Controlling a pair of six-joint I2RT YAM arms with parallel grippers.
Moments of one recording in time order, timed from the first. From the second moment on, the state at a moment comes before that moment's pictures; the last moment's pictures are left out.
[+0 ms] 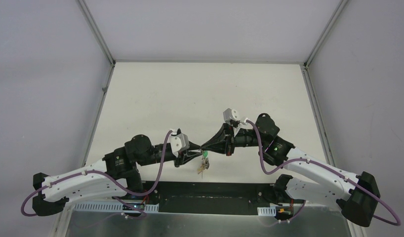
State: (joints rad) left arm -1.19 0.60 0.64 -0.07 0.10 0.04; right arm 0.93 0.94 0.66 0.34 -0.74 0.25
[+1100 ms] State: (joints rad) left arm -1.19 0.80 0.97 -0.49 0.07 0.03; right arm 0.93 0.89 0.64 0.32 -0.66 0.25
